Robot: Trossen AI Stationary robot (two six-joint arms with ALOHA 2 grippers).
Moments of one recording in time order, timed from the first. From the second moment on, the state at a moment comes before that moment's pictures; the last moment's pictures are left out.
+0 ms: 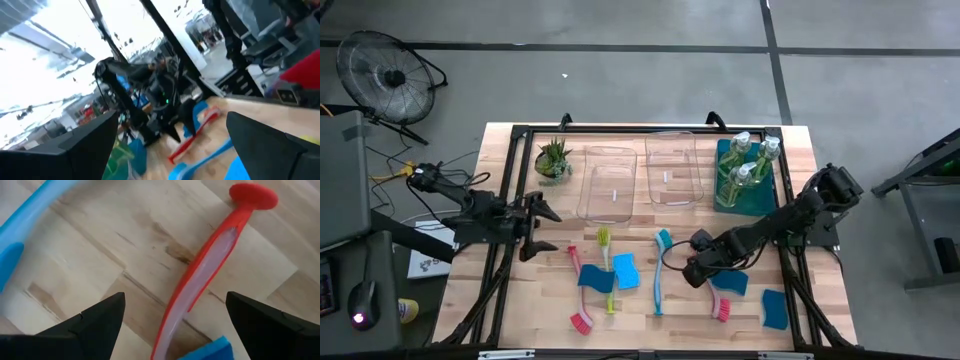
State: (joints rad) left arm -0.47 0.03 0.02 0.24 -0.14 0.66; right arm 0.45 1.64 0.94 -0.62 0.11 1.34
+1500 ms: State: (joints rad) left arm -0.25 0.10 0.01 0.31 -0.26 0.40; right arm 0.41 1.64 0.94 -0.62 0.15 1.23
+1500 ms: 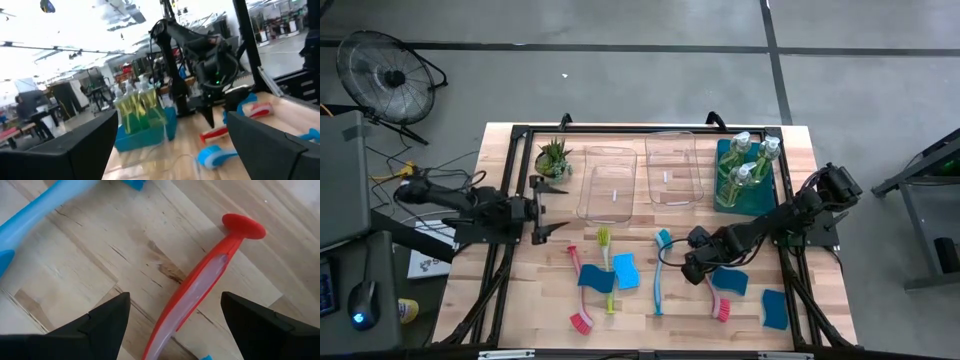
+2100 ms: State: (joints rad) left arm 0.09 0.10 0.01 0.01 -0.03 0.29; right arm 0.41 1.64 0.94 -0.62 0.17 1.21
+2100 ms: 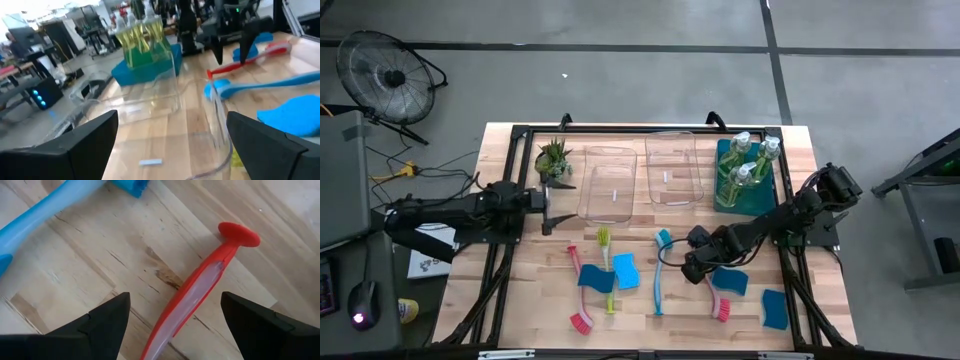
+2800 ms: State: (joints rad) left arm 0.09 0.10 0.01 0.02 -0.03 0.28; right arm 0.42 1.64 0.88 -0.57 0.12 1.34
